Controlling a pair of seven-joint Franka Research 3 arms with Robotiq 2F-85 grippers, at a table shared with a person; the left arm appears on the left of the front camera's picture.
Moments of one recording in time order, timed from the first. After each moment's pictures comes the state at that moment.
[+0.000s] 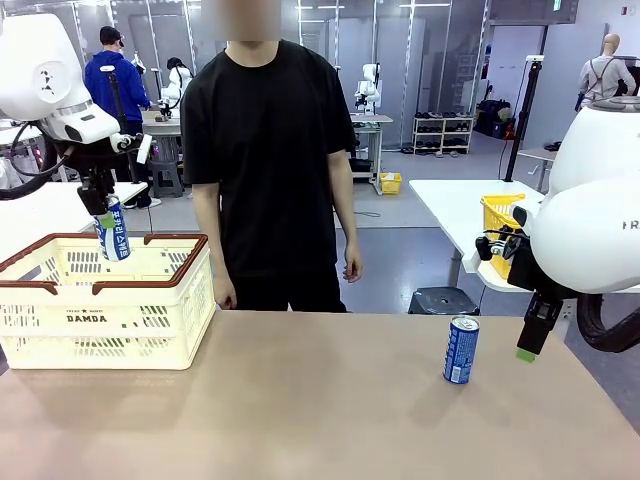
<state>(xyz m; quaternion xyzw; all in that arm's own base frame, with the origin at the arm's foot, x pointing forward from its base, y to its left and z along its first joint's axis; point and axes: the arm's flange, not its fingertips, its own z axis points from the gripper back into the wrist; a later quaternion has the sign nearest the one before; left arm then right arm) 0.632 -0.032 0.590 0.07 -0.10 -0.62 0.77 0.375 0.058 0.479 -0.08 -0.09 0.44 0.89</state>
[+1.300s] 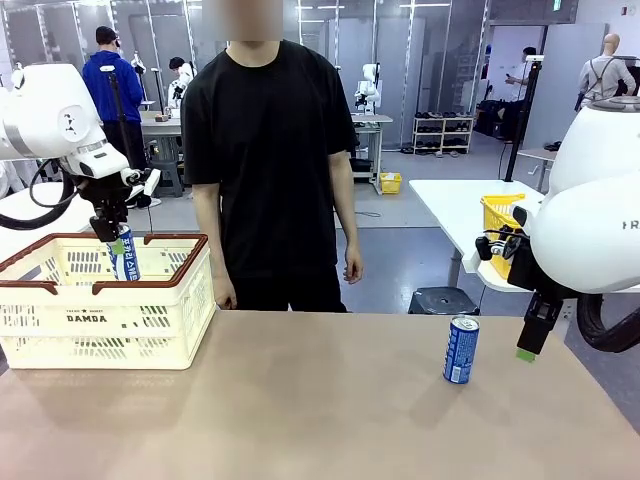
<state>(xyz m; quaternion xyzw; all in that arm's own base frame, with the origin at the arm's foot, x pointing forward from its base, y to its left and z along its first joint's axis) 0.679 -0.022 0.519 0.03 -0.08 -0.66 0.75 0.375 0.058 0.479 -0.08 -0.09 0.44 0.89</state>
